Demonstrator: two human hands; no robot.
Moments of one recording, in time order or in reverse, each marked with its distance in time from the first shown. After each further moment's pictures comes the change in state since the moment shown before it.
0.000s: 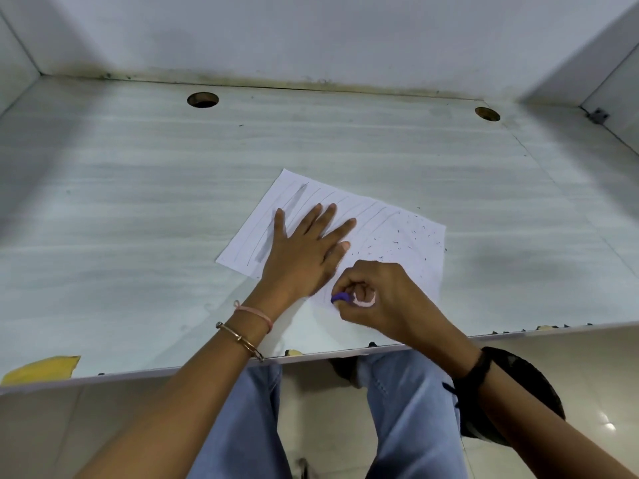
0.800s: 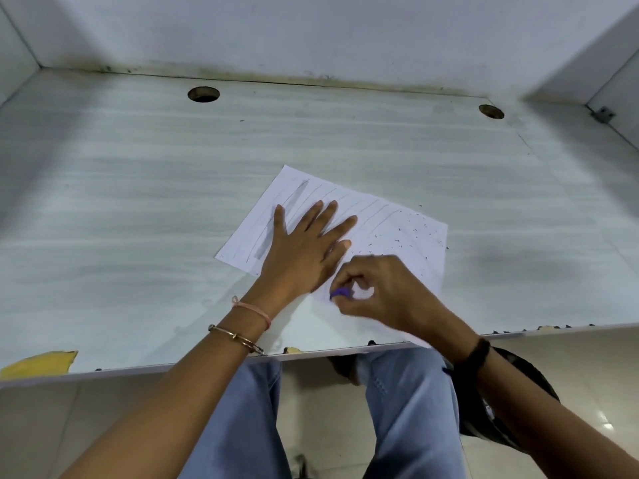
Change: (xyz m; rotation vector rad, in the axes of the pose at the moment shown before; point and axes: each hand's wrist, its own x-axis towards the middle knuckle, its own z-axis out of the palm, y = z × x) left_hand 0.000 0.001 0.000 0.040 0.006 0.009; right_hand 0.007 -0.003 -0.009 0.006 -0.044 -0.032
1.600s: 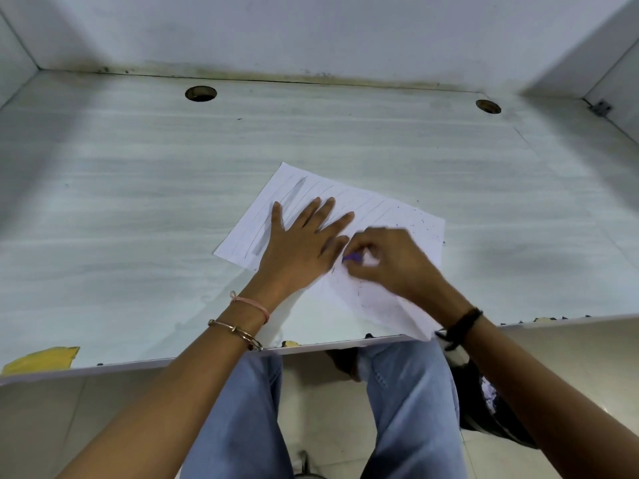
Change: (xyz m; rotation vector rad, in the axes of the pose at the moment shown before) left_hand 0.001 0.002 -0.002 -0.017 -0.028 -0.020; right_hand 0.014 0.017 -0.013 -0.029 0.145 0.039
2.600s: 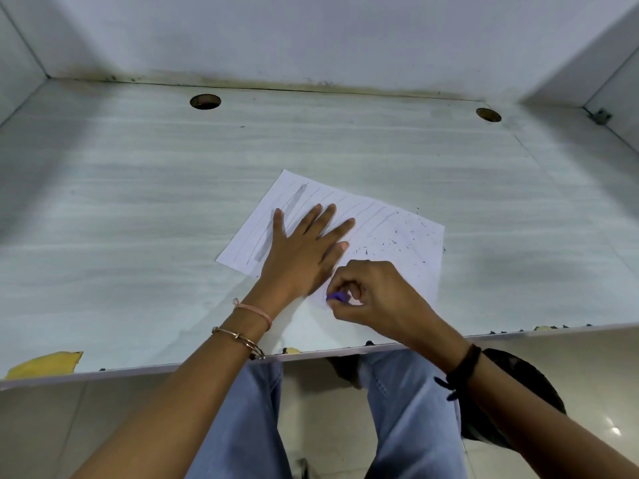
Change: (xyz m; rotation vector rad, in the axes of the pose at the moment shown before) left_hand -0.001 -0.001 -0.002 -0.005 0.005 0.009; right_hand -0.021 -0.018 0.017 0.034 -0.110 -0.059
